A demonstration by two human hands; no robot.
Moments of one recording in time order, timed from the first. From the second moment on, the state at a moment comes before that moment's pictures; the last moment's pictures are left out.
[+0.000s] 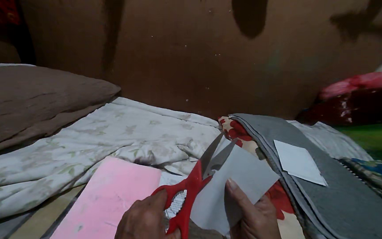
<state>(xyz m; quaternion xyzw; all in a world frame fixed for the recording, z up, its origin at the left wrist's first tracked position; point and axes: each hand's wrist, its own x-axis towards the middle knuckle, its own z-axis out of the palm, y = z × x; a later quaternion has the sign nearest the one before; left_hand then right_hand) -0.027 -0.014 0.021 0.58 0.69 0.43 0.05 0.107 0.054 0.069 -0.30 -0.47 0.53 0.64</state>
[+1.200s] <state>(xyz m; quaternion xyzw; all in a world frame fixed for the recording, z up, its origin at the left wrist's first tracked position) -0.017 -0.018 0.023 0.58 0.65 0.48 0.11 0.108 0.049 0.071 -0.28 -0.47 0.54 0.64</state>
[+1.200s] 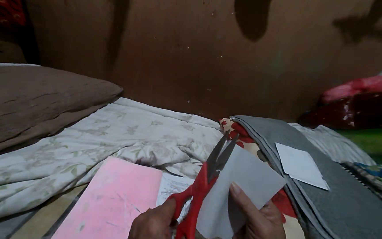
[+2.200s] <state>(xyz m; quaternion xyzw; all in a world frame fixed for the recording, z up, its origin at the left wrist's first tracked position) -0.012 -0.020 0.022 0.59 0.65 0.46 0.15 0.120 0.054 0.074 -0.30 -0.50 0.53 0.62</state>
